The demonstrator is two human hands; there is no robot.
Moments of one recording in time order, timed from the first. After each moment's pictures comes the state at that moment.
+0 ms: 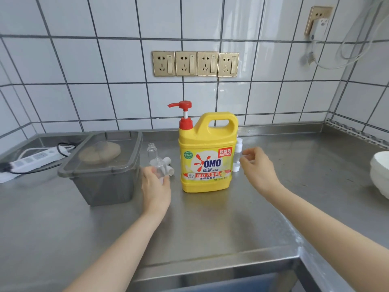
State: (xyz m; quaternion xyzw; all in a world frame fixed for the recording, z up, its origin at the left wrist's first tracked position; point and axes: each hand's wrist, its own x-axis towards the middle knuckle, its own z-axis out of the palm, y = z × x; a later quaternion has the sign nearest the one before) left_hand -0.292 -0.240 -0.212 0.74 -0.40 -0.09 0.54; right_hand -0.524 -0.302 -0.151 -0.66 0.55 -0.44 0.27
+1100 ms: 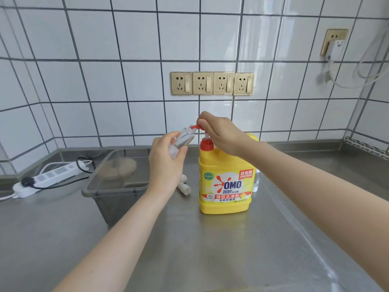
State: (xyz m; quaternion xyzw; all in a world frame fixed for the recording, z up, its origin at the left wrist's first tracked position) left_hand -0.268 -0.242 -0.096 0.61 -0.52 0.04 0.60; right_hand -0.407 -0.338 -0.033 -0.91 0.26 -0.32 0.06
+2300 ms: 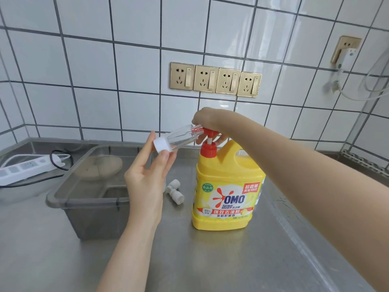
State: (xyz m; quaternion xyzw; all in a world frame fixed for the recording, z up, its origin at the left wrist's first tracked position) left_hand -0.261 -0.248 -0.127 0.30 -0.33 -0.27 0.85; right_hand -0.341 -0.369 0.007 -0.77 0.56 -0.11 0.29
